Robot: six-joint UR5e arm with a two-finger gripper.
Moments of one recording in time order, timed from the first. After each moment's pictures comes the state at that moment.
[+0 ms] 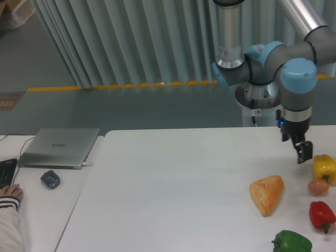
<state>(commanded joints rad) 2.39 -1.78 -1.69 -1.31 1.60 1.33</state>
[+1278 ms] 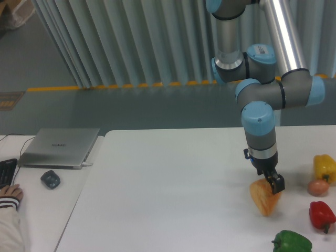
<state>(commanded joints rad) 2.28 -1.95 -1.66 -1.13 1.68 1.21</state>
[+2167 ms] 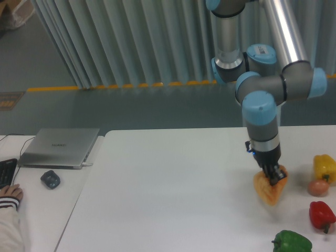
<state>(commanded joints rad) 2.37 -1.82 -1.58 -1.27 1.67 1.25</state>
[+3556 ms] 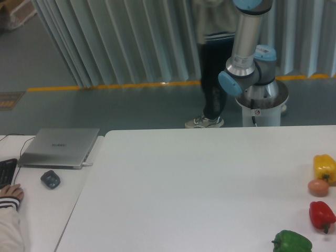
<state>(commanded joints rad) 2.95 -1.87 -1.48 -1.22 1.57 2.01</state>
